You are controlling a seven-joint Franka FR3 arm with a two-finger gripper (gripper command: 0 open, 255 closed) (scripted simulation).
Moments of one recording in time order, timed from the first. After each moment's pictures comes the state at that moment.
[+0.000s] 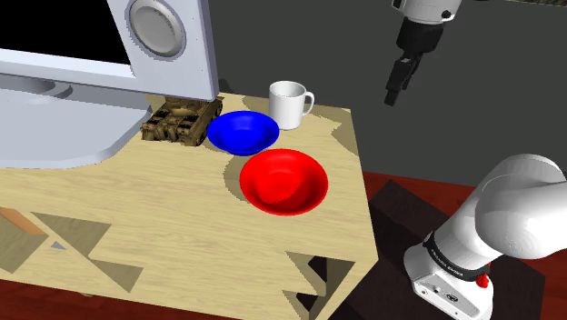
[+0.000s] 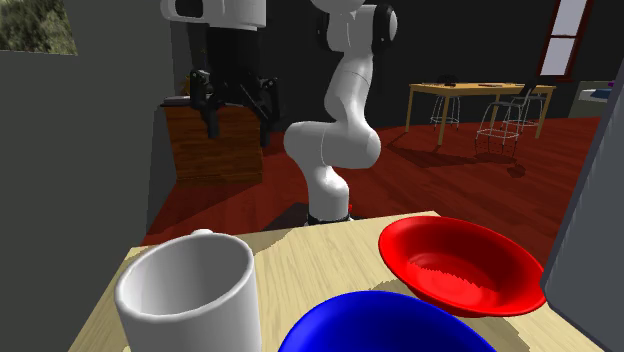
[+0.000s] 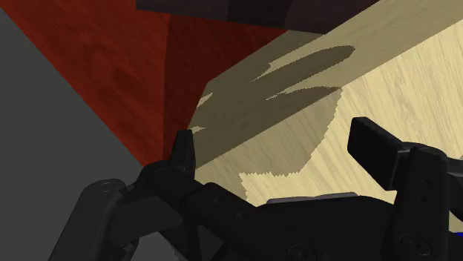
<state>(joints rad) 0.01 -0.79 -0.03 -2.42 -0.11 1.61 -0.17</state>
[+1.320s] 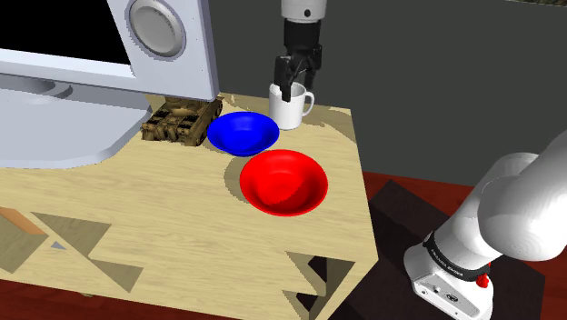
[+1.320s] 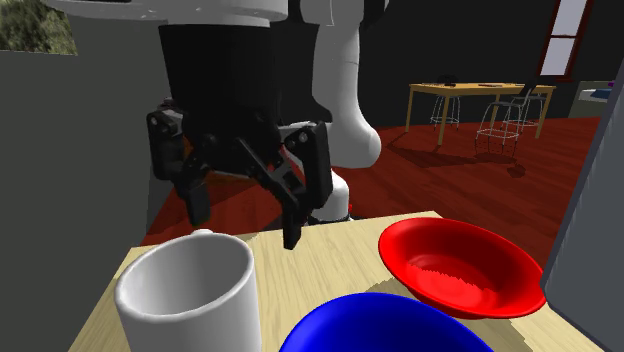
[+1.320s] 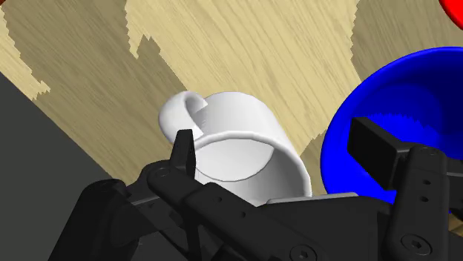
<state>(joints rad) 0.09 -0.16 0.15 -1.96 0.01 1.74 0.11</state>
